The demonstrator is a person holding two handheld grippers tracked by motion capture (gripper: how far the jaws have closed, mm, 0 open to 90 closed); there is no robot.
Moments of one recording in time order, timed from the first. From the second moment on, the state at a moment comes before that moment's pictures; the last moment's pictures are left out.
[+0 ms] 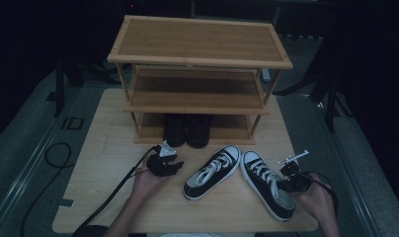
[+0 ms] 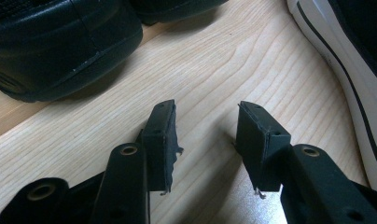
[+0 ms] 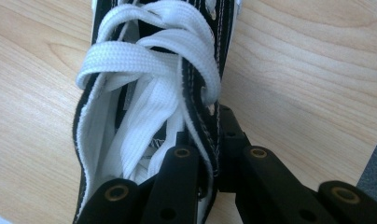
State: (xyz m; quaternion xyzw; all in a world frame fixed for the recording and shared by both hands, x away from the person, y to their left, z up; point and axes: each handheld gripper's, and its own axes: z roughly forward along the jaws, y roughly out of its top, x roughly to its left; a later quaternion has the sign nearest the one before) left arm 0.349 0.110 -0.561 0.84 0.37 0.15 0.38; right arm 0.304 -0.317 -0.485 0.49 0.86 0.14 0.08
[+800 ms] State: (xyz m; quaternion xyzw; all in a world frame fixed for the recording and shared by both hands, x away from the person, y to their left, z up) left arm 0.350 0.110 -0.561 0.84 0.37 0.15 0.38; right arm 0.318 -0.333 -0.449 0.47 0.86 0.17 0.08
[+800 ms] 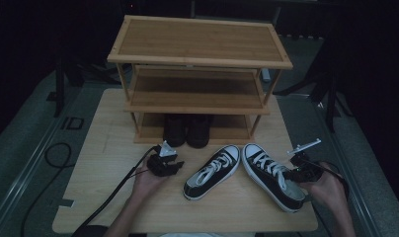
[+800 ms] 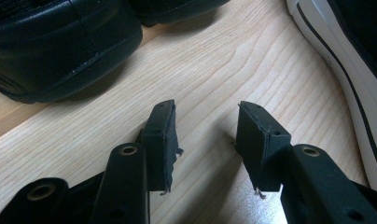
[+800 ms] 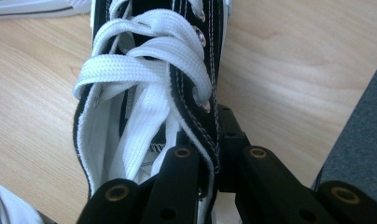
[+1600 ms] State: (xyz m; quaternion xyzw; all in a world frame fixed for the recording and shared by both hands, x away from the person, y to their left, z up) left arm 0.350 0.110 -0.561 0.84 0.37 0.14 0.38; right arm 0.347 -0.306 -0.419 0.42 0.88 0.19 0.08
